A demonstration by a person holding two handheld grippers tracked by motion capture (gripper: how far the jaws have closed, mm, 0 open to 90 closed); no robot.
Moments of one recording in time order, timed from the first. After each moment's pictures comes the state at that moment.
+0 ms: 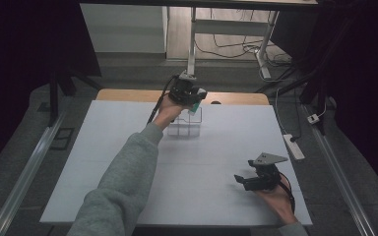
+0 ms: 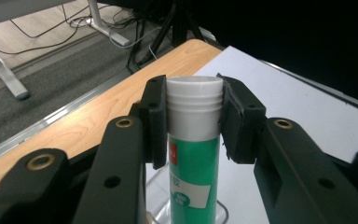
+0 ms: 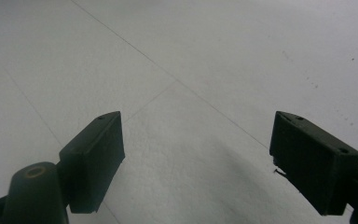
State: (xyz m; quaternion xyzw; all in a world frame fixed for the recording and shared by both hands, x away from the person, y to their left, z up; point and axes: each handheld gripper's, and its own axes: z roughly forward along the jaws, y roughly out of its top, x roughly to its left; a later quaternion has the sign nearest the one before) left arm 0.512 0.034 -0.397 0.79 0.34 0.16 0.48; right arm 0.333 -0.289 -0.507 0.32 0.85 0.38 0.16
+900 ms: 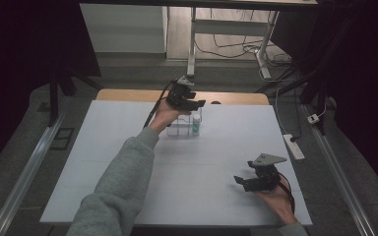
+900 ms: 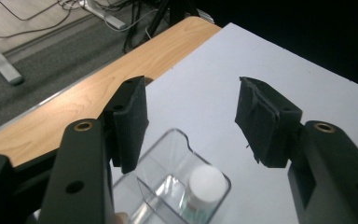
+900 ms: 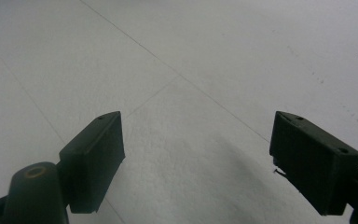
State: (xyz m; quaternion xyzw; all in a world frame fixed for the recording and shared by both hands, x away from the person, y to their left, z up) left arm 0.504 0.042 -0.413 0.81 0.34 0.14 0.45; right arm 0.332 -0.289 -0.510 0.32 0.86 0.37 0.16
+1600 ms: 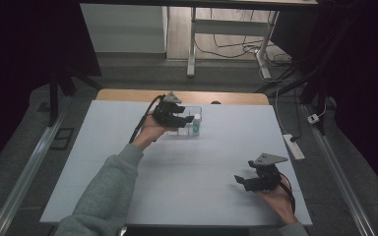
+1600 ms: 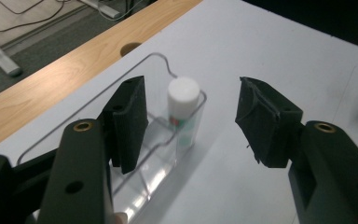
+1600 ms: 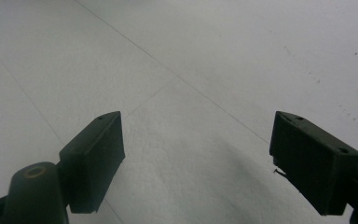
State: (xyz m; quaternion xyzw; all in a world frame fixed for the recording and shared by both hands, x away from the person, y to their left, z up) left arm 0.450 0.077 -0.432 0.83 0.32 0.15 0.43; right arm 0.333 -0.291 -0.509 0.33 0.85 0.38 0.16
